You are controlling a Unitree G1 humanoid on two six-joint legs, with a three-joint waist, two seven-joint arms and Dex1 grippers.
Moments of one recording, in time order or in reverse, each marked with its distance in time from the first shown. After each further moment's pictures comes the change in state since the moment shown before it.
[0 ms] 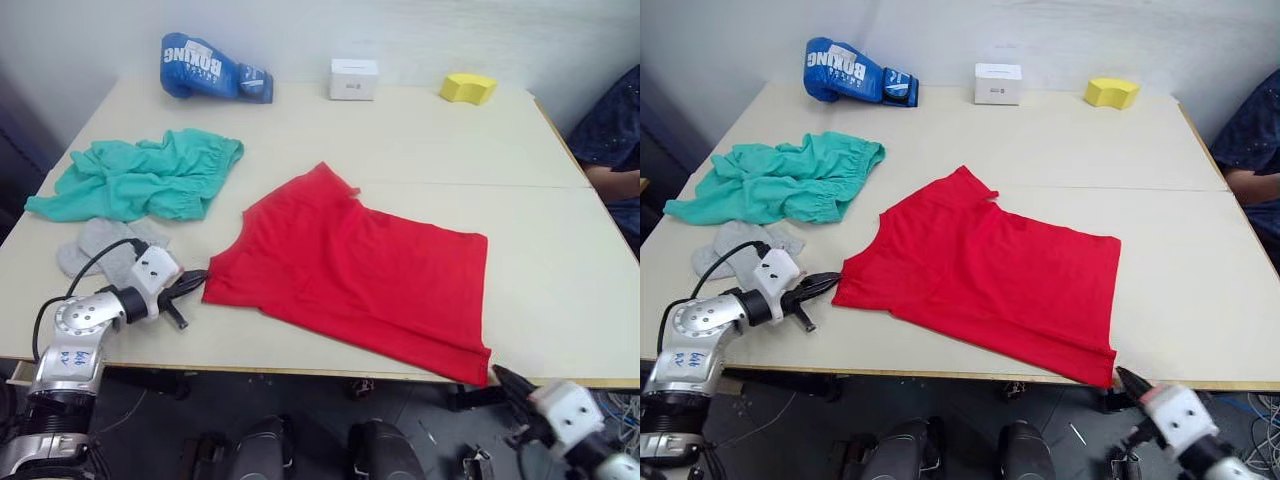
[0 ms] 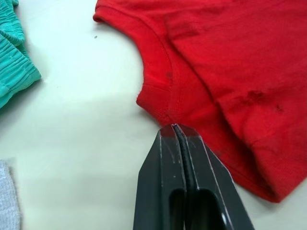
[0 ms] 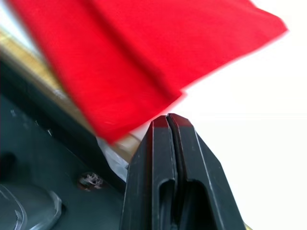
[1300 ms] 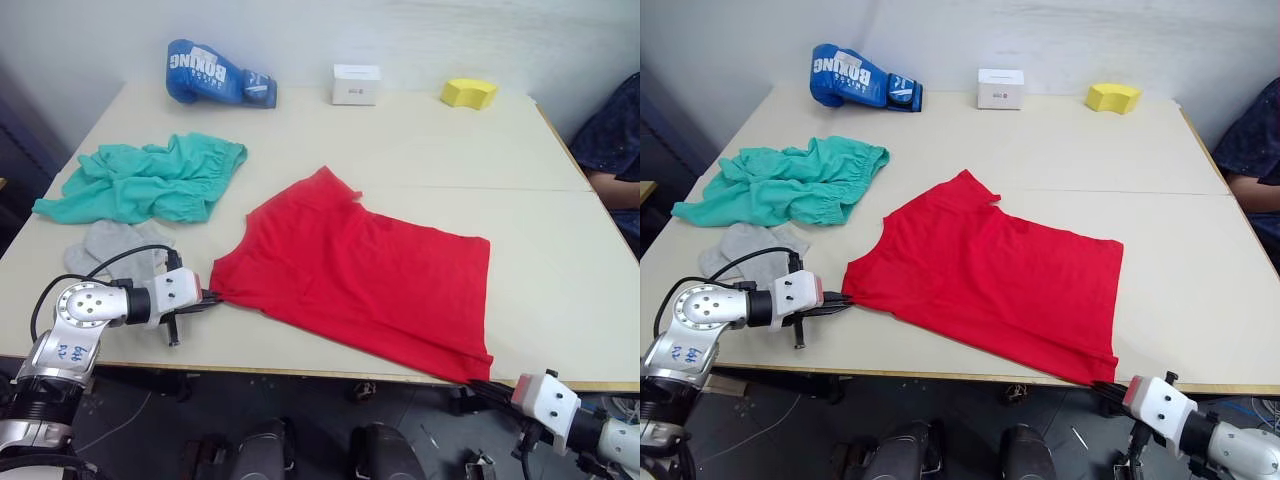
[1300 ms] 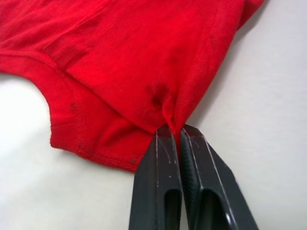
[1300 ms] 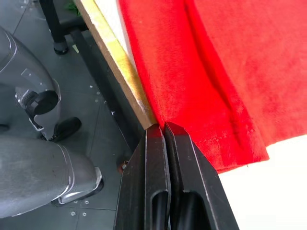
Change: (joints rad) left arm -0.011 0.137 -0.165 -0.016 0.153 -0.195 -0.161; right arm -0.130 -0.216 0.087 0.076 -0.067 0.039 0.289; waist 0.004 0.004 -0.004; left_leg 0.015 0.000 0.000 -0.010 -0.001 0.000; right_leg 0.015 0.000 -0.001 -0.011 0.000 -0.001
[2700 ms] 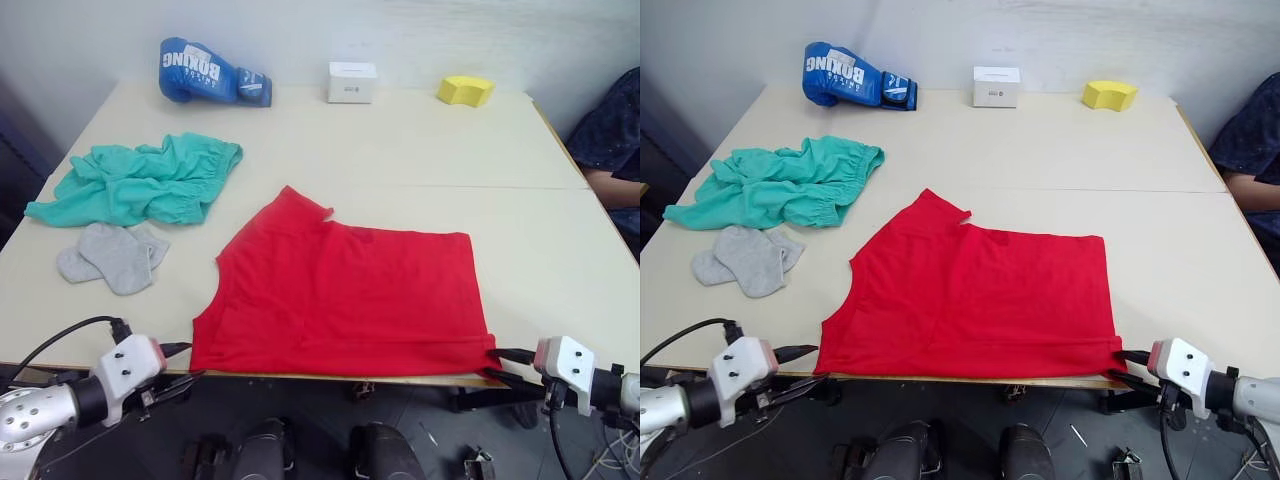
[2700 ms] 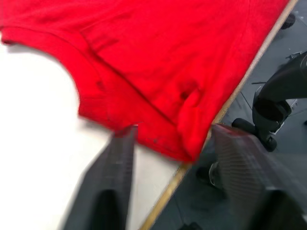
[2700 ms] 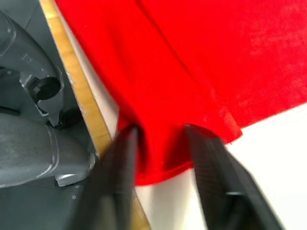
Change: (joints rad) left arm 0.789 -0.078 0.451 -0.676 -0.178 0.312 0.154; right arm -0.230 -0.146 0.016 0.233 0.062 0.016 0.174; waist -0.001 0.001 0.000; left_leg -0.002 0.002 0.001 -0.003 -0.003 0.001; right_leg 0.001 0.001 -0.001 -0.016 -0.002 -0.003
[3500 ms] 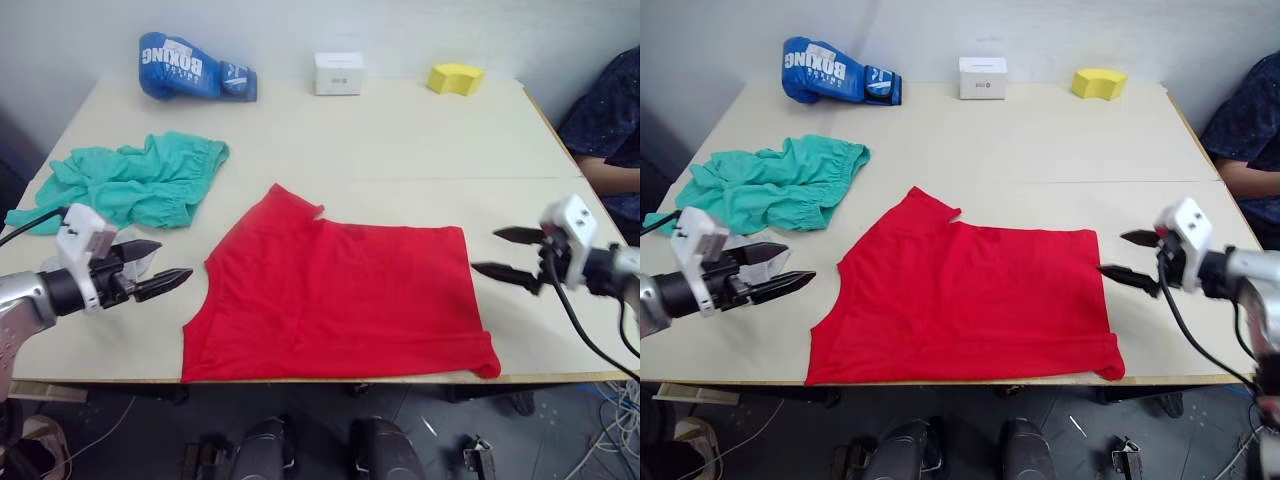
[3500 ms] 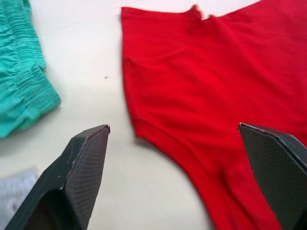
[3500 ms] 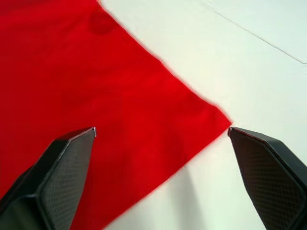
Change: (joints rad) left arm -0.800 0.137 -0.161 0.319 -0.319 0.590 0.150; right arm -1.062 0.031 0.263 0.589 -0.018 0.499 -0.001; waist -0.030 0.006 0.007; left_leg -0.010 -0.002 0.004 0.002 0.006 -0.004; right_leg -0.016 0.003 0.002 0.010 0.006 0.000
